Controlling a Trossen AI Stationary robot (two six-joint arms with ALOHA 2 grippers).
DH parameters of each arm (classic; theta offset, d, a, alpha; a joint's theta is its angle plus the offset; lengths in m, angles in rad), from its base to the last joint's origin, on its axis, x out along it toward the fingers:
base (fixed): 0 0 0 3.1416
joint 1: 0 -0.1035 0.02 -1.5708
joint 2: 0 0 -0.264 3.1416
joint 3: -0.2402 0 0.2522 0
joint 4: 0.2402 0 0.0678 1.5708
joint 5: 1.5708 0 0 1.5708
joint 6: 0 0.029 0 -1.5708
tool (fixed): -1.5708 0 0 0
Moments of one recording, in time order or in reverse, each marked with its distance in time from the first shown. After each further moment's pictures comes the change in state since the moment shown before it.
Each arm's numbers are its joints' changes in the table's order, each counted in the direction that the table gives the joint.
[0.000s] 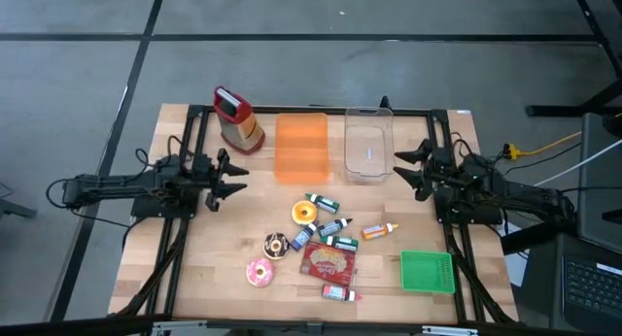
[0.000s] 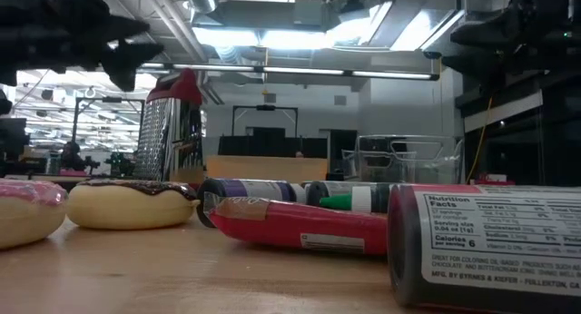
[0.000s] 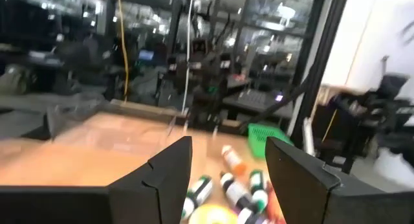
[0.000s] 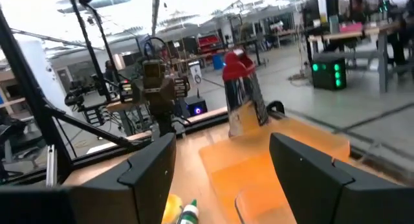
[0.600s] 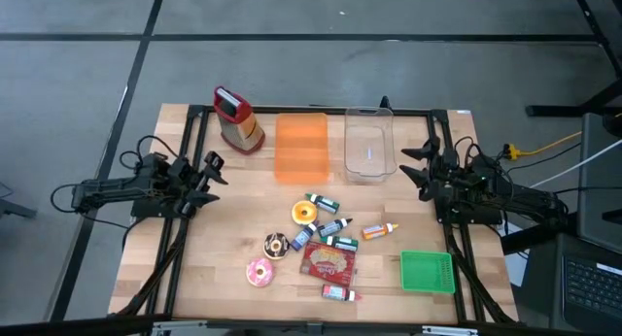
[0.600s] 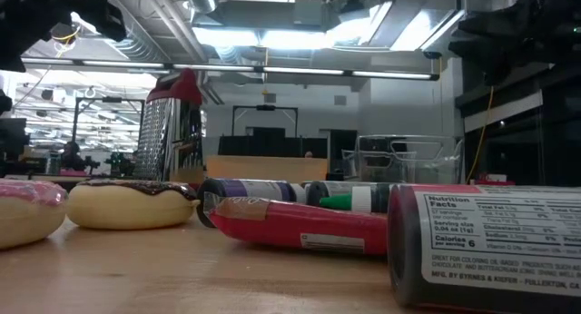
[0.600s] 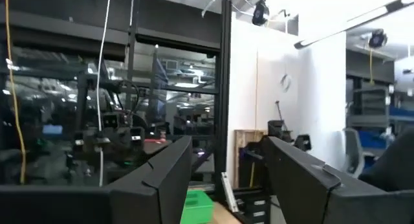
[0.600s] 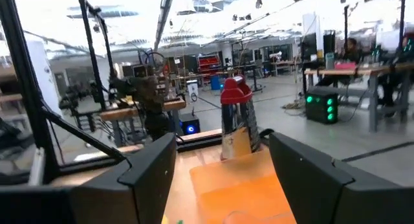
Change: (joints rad) left arm -0.001 0.171 0.000 -0.209 -0.309 -0.080; right arm 0.000 0.114 0.000 0.005 -0.010 -0.166
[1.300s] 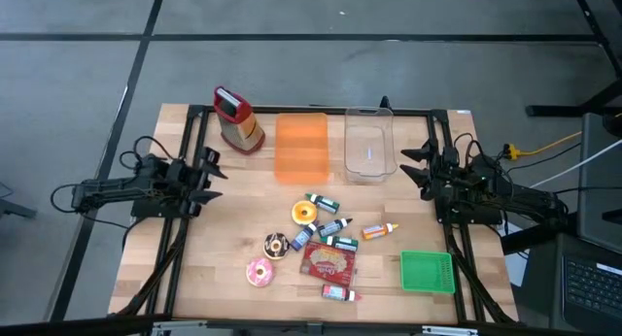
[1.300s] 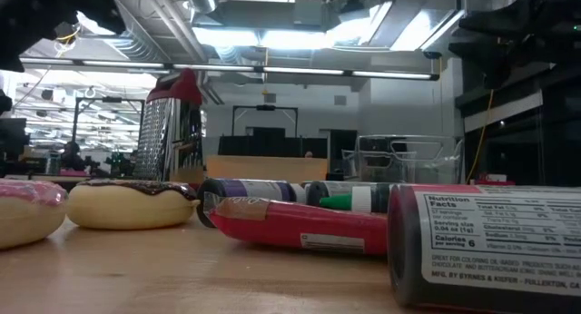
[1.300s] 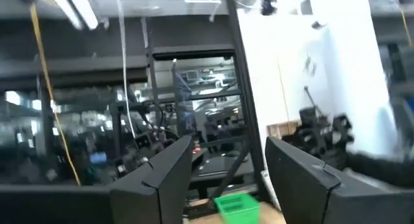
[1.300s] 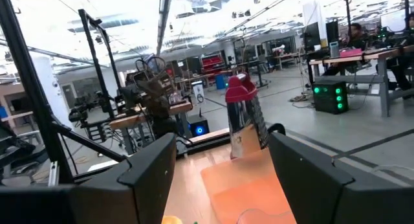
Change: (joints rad) left arm 0.000 0.000 0.000 -0.003 0.073 0.202; right arm 0.000 0.000 0.000 -0.001 0.007 0.125
